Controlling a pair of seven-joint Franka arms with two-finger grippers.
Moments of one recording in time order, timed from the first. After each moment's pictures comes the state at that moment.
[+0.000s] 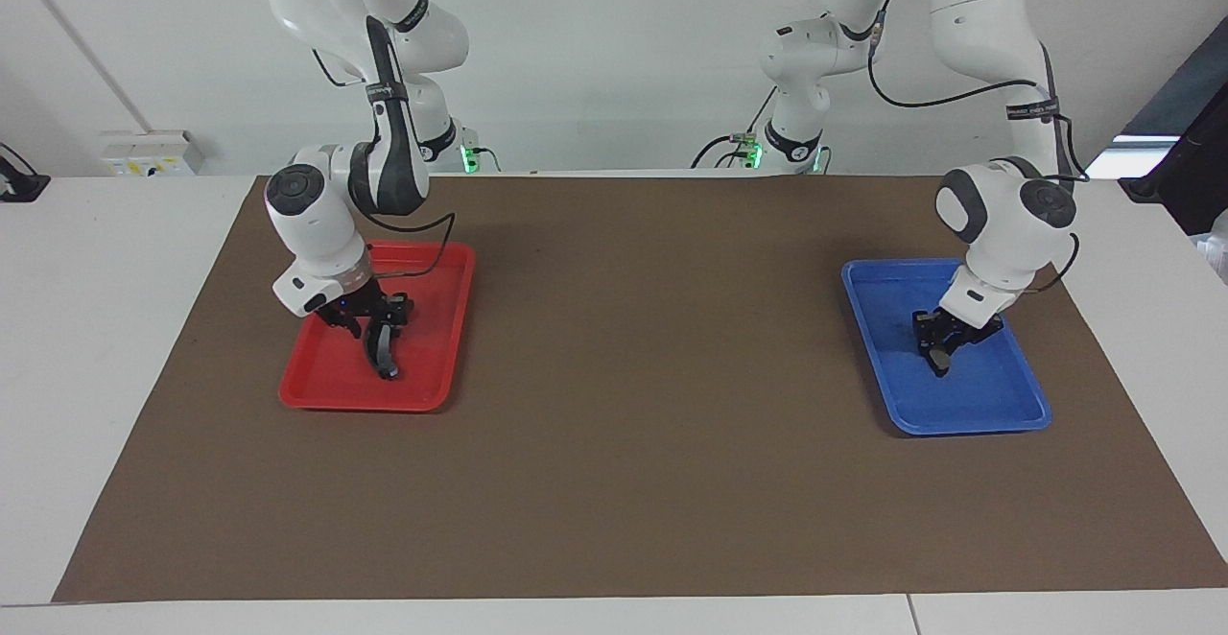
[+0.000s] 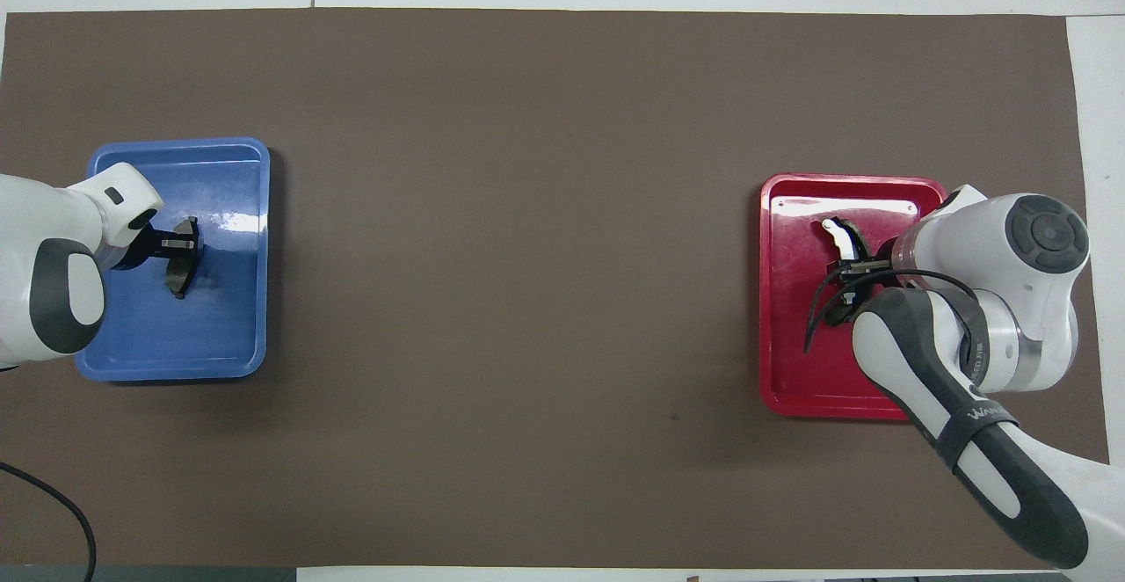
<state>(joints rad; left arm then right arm) 0.15 0.22 -0.02 -2.15 0.02 2.45 0.23 0.11 0.11 -0.13 -2.30 -0.01 2.42 -0.01</state>
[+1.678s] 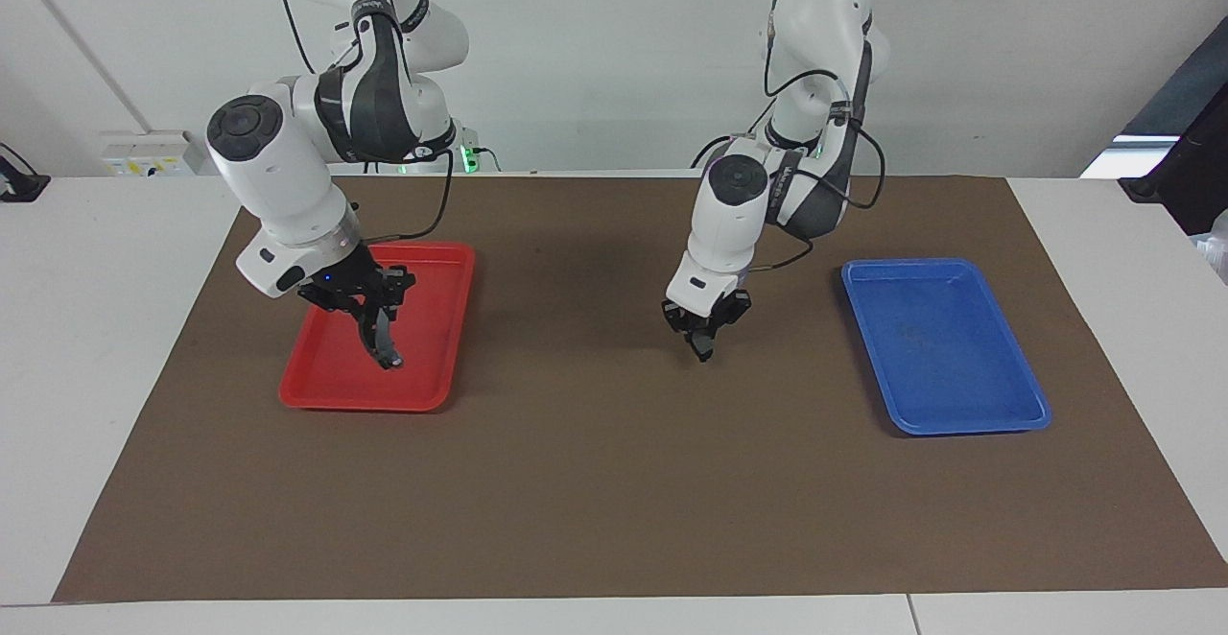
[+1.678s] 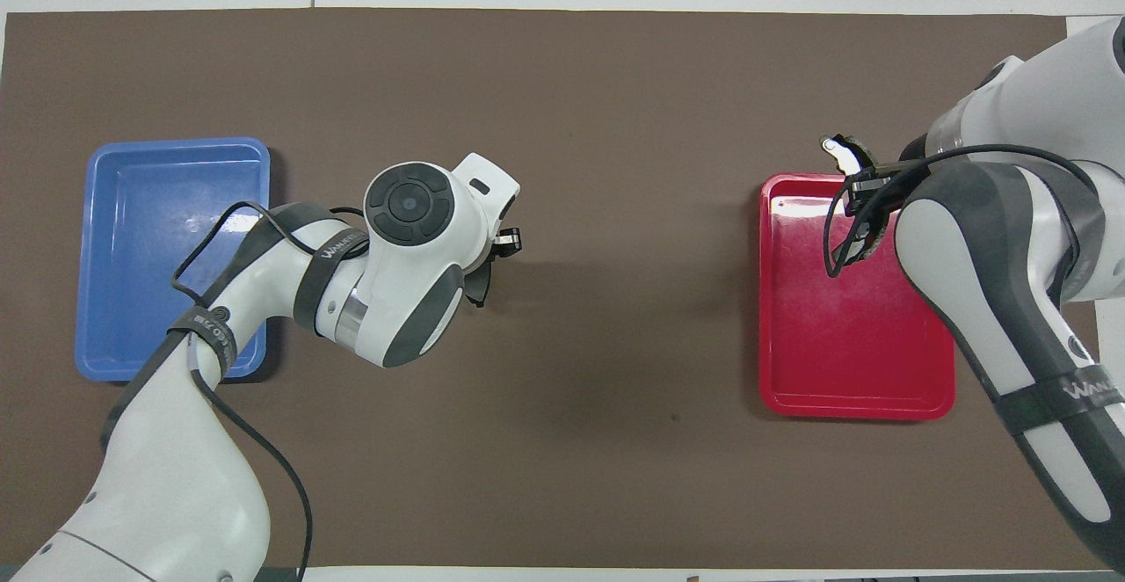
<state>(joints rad) -0.55 0.35 -0.05 -1.91 0.02 2.29 -0.67 0.17 0.14 -0.11 -1.82 0.06 1.92 -0.01</state>
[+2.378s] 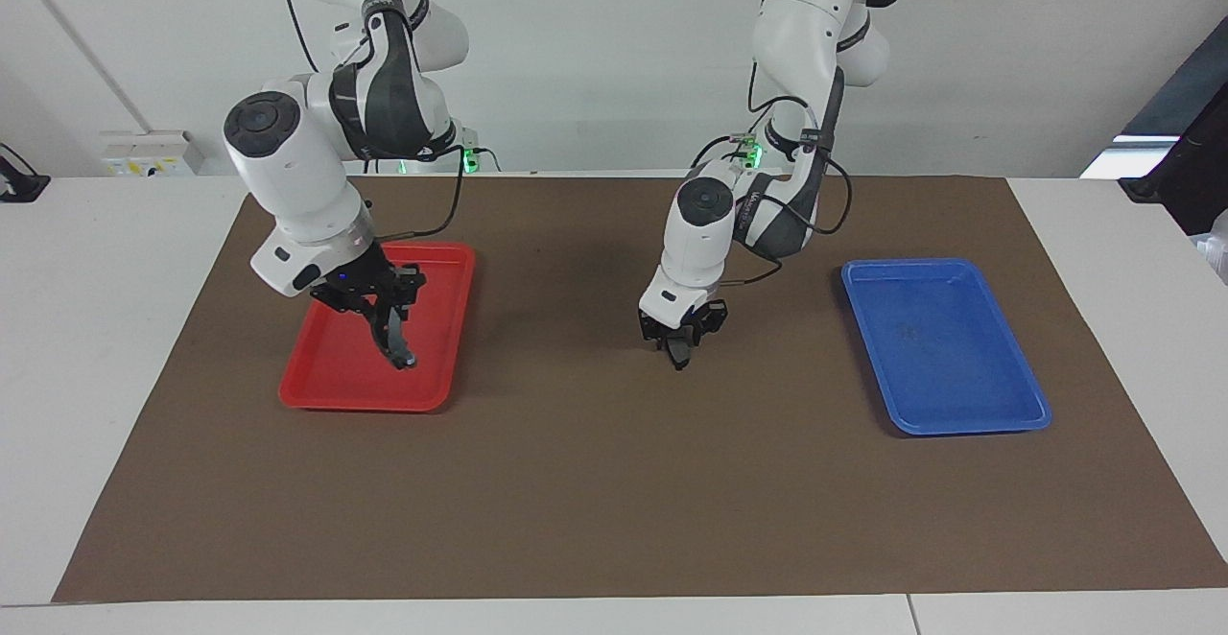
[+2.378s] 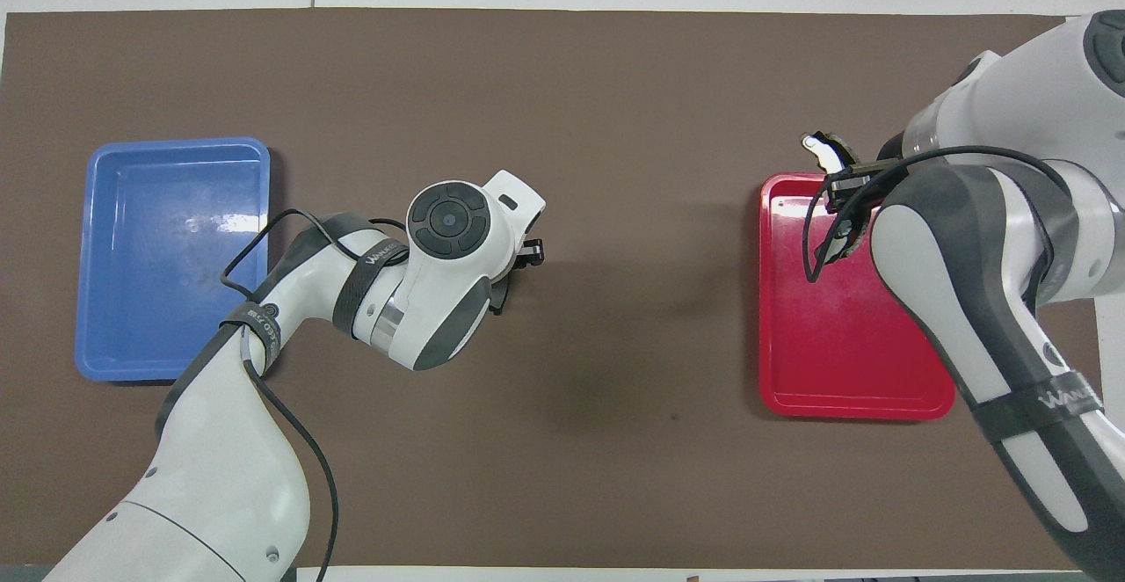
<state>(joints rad) -0.57 0.38 -0.04 -1.91 0.03 2.32 -0.67 0.23 0.14 -0.11 -1.80 0.06 1.92 0.01</state>
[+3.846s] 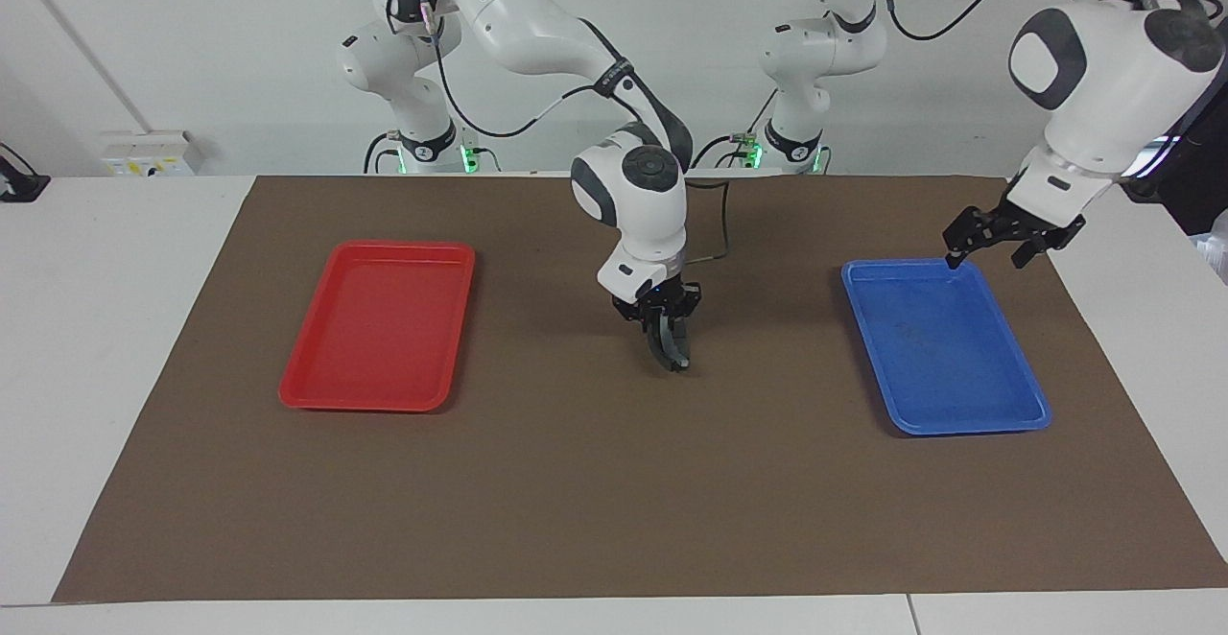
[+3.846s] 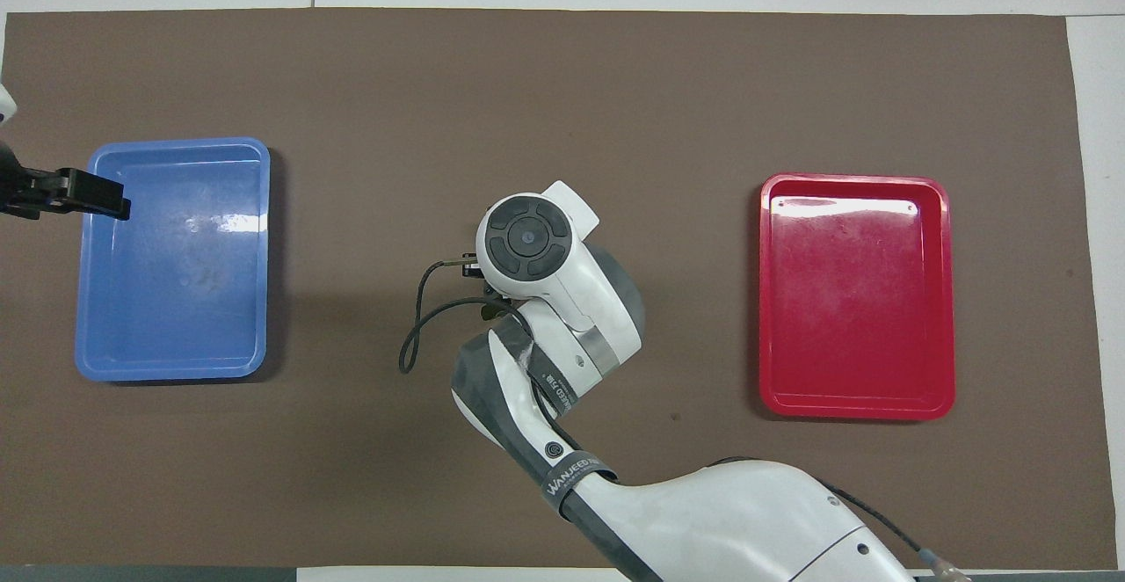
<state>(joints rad) 0.06 0.04 -0.01 -1.68 0.01 1.71 0.13 0.79 0.54 -0.10 -1.61 0.12 2.25 0.65</state>
